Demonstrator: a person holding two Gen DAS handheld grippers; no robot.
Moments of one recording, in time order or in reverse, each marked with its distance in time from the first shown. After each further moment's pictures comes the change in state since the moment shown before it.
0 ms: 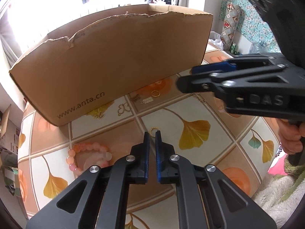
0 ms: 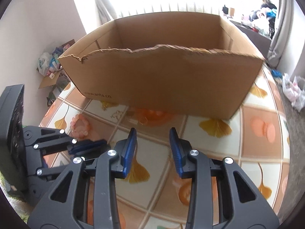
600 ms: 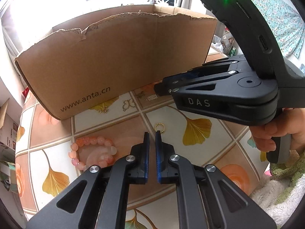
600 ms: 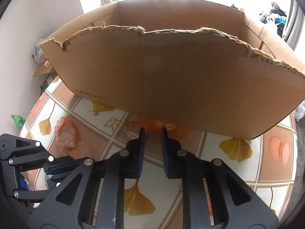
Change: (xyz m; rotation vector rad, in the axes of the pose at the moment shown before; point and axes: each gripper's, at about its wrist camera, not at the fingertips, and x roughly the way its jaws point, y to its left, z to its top) left arm -0.004 0.011 -0.006 -0.036 -0.006 -0.027; right arm 0.050 0.014 0.016 -0.060 0.064 -0.031
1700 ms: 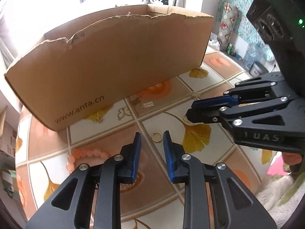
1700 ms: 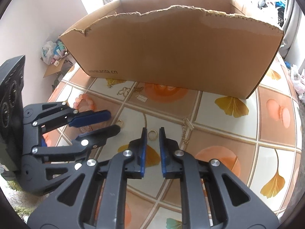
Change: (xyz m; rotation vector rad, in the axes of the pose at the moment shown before) left arm -0.006 0.002 0.005 0.059 0.009 -0.003; right arm -0.031 -0.006 -0.041 0.070 0.054 0.101
